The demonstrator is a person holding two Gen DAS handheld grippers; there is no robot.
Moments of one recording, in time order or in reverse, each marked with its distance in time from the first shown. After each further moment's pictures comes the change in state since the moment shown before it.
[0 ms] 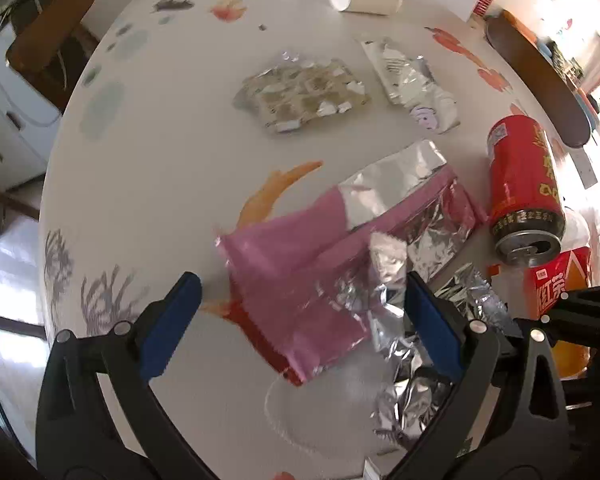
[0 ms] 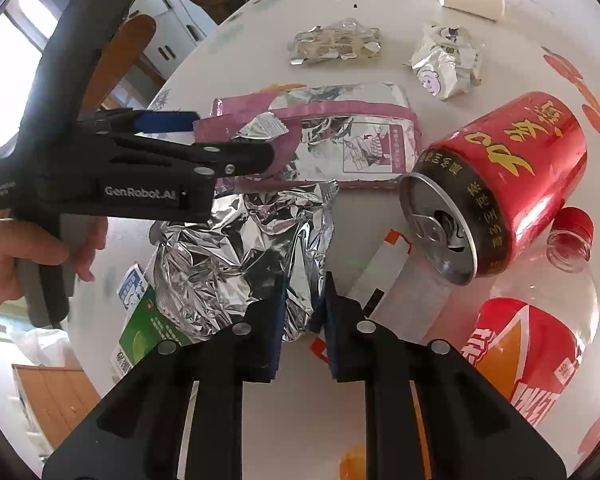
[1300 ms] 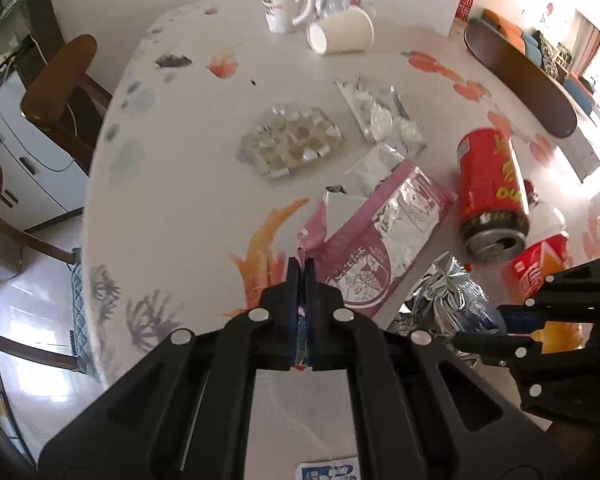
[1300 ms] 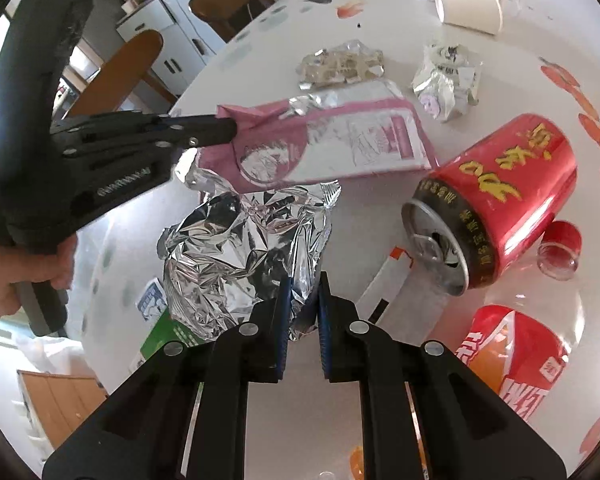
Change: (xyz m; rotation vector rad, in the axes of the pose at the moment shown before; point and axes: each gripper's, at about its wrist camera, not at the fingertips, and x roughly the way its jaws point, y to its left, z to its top) left arm -0.048 -0.013 -0.005 0.082 -0.121 0.052; right arm -0.014 0.007 0.004 0.001 -0.052 0.011
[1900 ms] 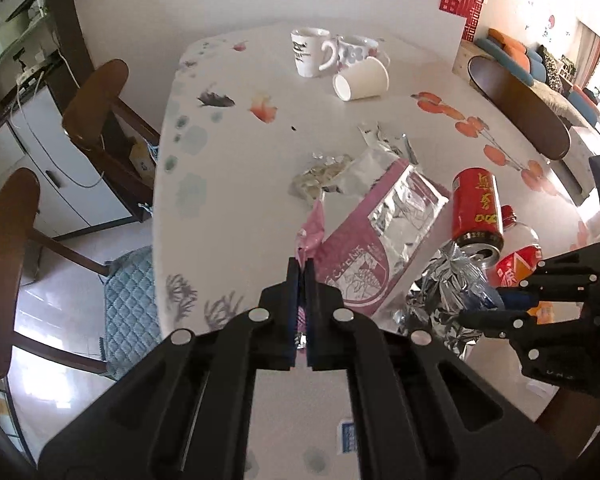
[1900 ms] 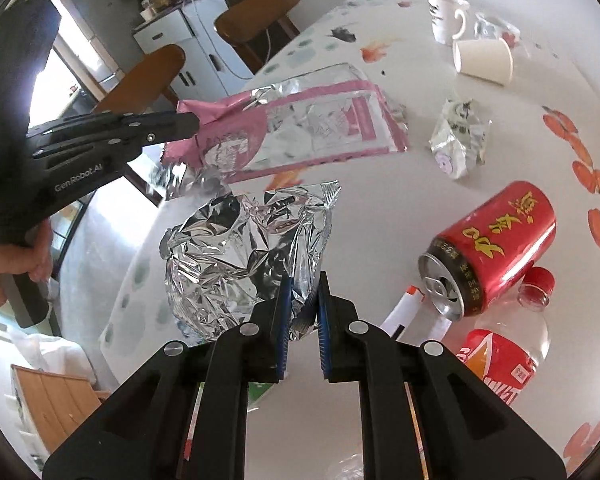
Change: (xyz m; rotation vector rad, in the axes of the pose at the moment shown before) left arm -0.077 0.028 -0.001 -0.004 -0.088 0.059; right arm -0.037 0.034 0.017 -0.056 -0.071 0.002
